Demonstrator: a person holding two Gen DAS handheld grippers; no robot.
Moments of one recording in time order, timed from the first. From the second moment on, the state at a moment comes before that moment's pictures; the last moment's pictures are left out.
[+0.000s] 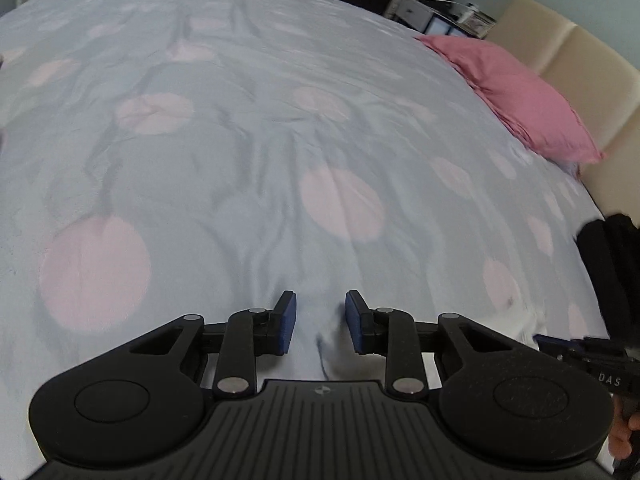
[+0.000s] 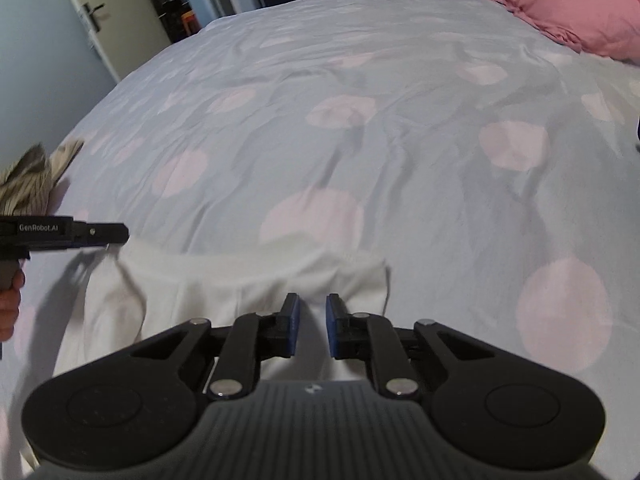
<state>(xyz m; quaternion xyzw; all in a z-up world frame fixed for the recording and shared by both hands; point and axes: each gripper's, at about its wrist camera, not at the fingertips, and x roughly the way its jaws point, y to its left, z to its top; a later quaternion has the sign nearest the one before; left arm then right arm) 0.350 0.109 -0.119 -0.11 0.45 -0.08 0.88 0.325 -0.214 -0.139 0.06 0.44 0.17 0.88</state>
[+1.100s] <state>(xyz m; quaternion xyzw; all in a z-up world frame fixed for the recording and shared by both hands) 0.326 0.087 -0.065 -0.05 0.44 -0.24 0.87 0.359 -0.211 -0.085 -0.02 0.44 0.29 0.85</state>
